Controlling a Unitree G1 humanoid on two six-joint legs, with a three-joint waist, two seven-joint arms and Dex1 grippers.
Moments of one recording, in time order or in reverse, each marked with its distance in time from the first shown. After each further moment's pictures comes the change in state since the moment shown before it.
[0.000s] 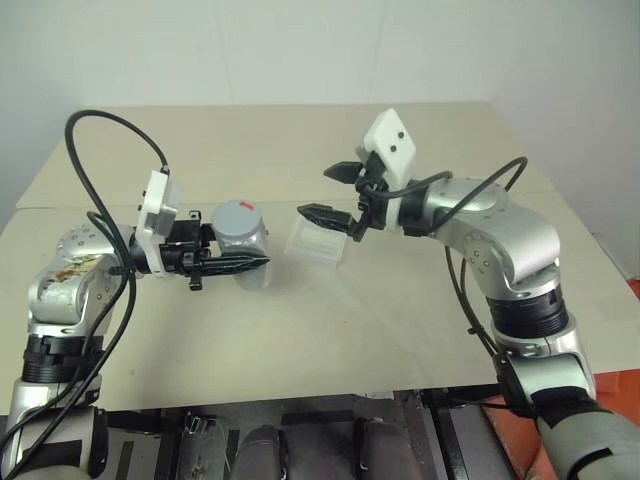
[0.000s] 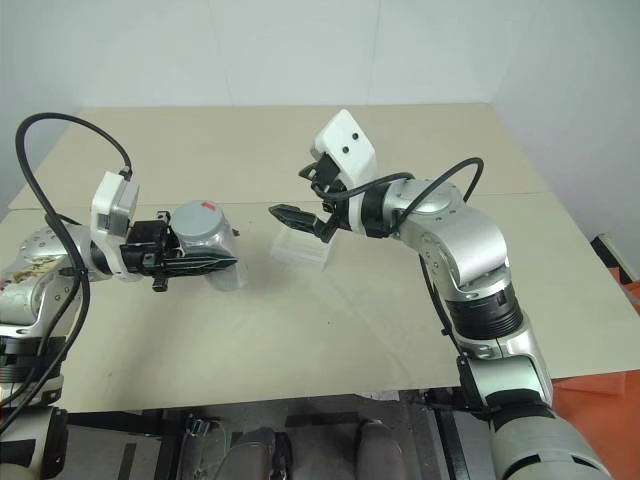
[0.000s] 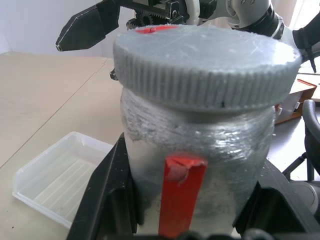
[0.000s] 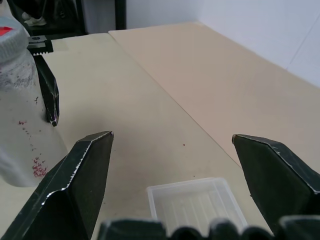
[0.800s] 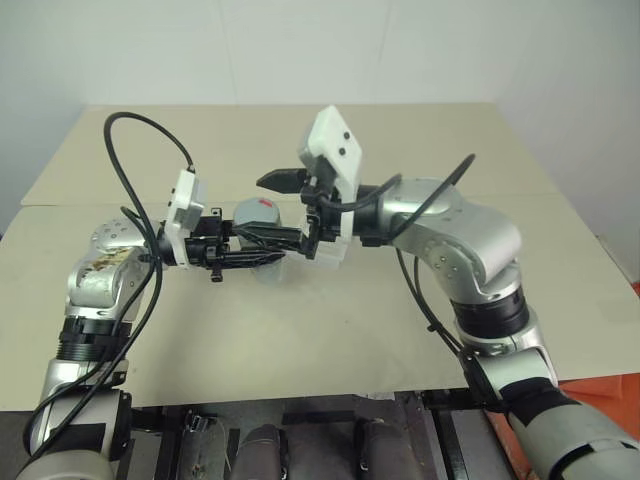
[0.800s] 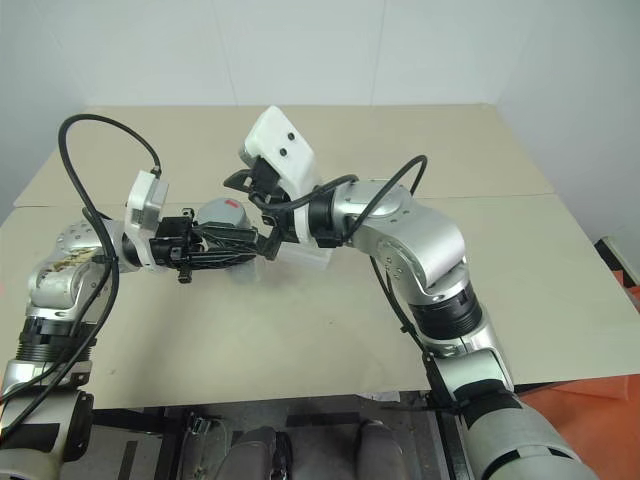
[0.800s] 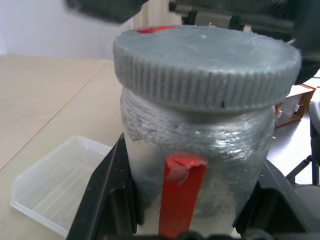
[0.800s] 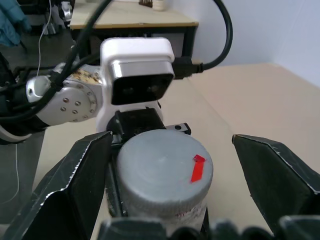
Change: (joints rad) left arm -0.096 -0.083 -0.085 0.145 0.075 -0.076 -0.031; right arm -0.084 0.188 0.076 -0.012 0.066 0.034 -0.008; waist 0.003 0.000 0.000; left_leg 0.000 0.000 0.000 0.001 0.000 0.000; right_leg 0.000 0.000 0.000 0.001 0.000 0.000
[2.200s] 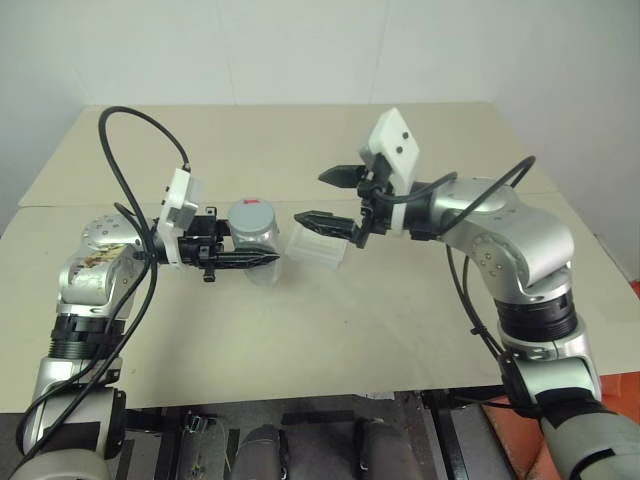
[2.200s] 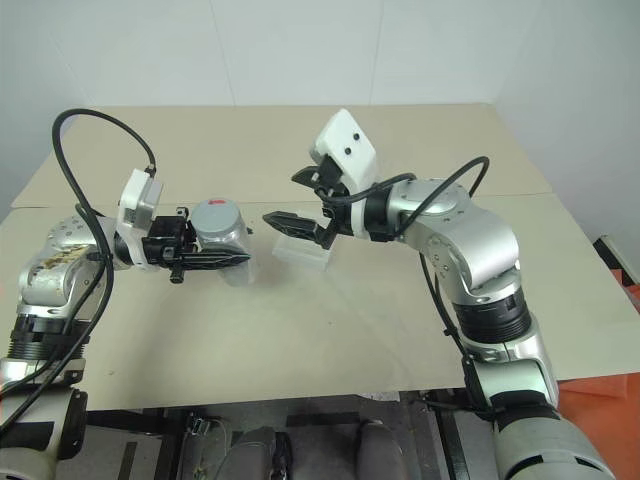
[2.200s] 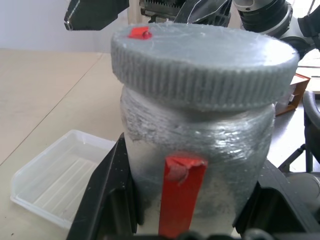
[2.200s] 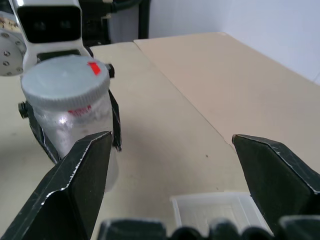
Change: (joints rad) left arm -0.006 0.026 0.012 0.008 0.010 0.000 -0.038; right arm 0.100 -0.209 -0.102 -0.043 0.003 0.001 0.055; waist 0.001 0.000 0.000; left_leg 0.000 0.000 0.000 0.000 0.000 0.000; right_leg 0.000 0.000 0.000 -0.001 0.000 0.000
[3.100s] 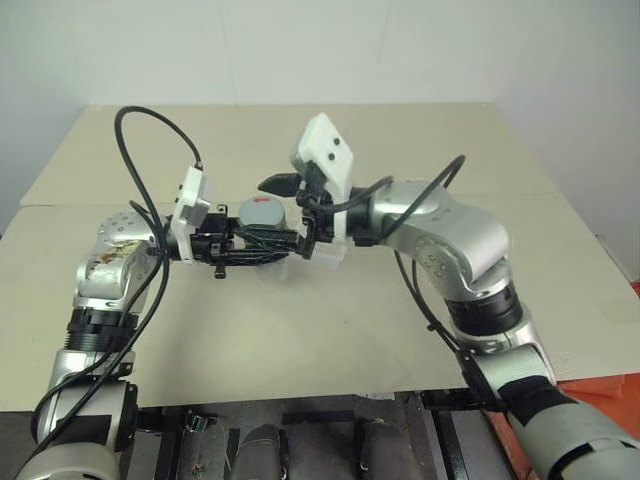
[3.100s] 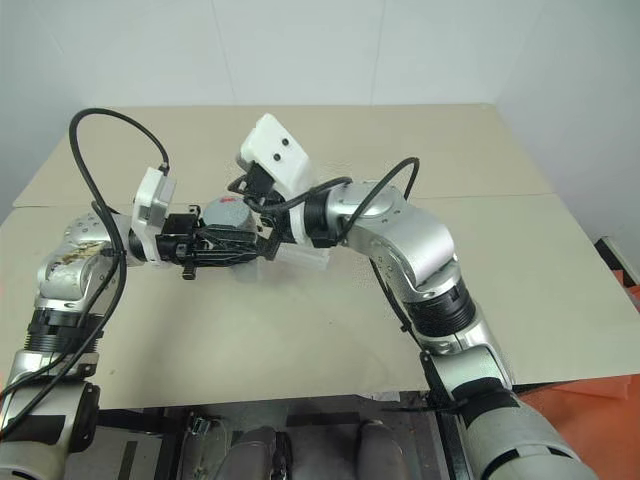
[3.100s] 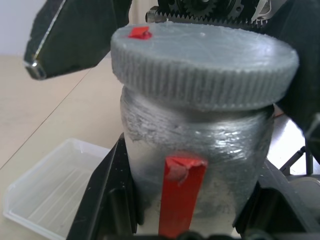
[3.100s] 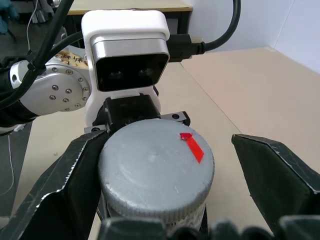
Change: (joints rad) left arm -0.040 -0.045 -0.028 0.052 0.021 -0.027 -0.001; right arm -0.097 0.214 0.120 0.066 -0.044 -0.005 -0.064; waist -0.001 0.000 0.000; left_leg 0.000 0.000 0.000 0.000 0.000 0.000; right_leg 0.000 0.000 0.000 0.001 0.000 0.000
